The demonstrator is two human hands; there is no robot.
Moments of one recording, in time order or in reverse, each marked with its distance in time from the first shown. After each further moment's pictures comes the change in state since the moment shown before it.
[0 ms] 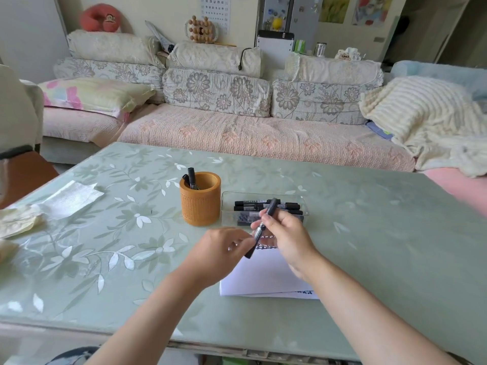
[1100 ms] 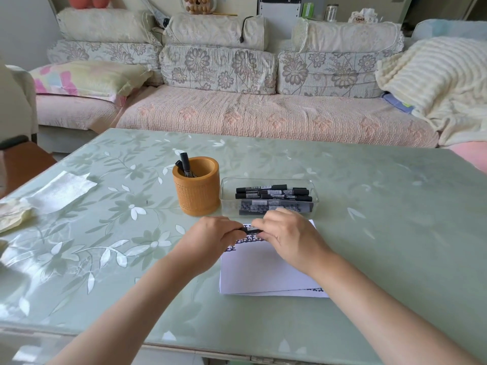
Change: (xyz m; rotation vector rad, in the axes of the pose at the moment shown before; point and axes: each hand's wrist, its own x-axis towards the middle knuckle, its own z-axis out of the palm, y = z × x) left_hand 0.023 -0.037 0.001 0.187 -0.108 0.056; right_hand 0.029 0.039 -0.030 -1.203 -0.218 -0.742
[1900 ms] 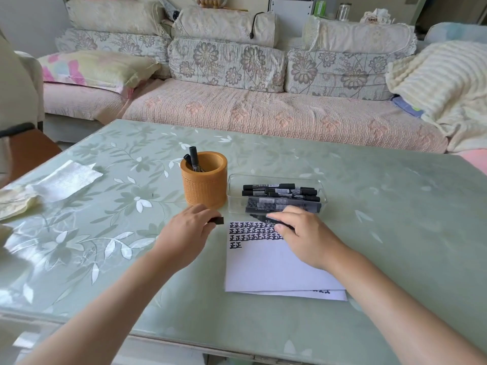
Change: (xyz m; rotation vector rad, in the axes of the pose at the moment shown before) left_hand -0.017 -0.050 -0.006 0.237 0.163 -0.121; right_hand -0.003 0.012 -0.003 0.261 -0.125 0.288
